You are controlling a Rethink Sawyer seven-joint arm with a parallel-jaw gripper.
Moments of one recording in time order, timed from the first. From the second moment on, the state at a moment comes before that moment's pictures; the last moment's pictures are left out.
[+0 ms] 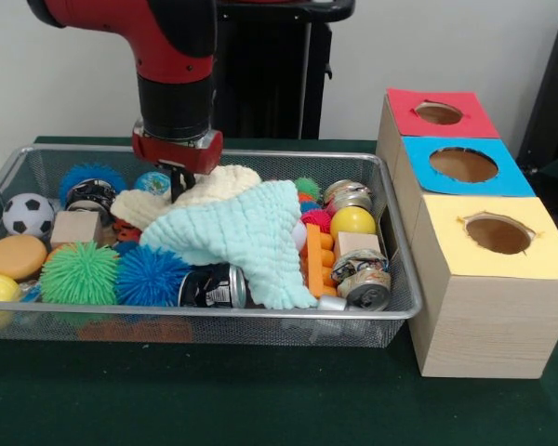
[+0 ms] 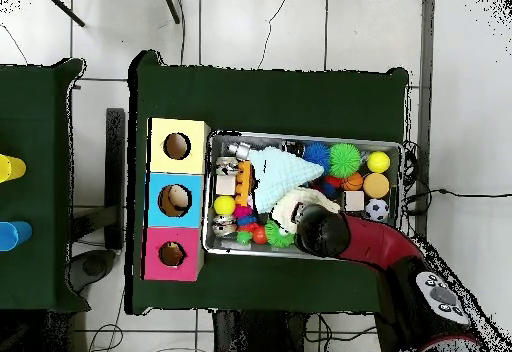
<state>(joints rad) -0.56 -0.53 0.08 1.78 -0.30 0.33 1.84</state>
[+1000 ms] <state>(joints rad) -0.51 -0.57 0.11 1.84 -0.28 0.34 1.84</state>
